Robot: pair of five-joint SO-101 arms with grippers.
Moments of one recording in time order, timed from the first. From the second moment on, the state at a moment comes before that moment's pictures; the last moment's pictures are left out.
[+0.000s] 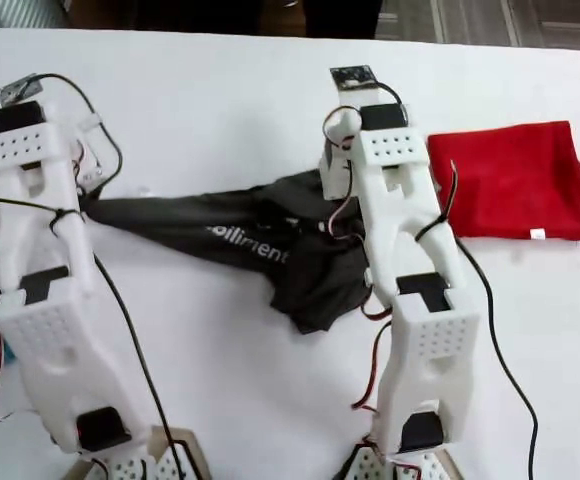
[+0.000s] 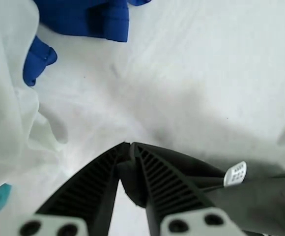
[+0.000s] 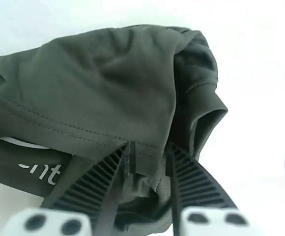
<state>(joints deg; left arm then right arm) -24.4 31.9 -29.3 88.8 18.6 -12.4 30.5 -27.0 85.8 2.0</state>
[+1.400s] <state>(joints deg) -21.2 31.9 -36.6 93.0 16.7 -8.5 22.8 -37.7 87.6 5.3</state>
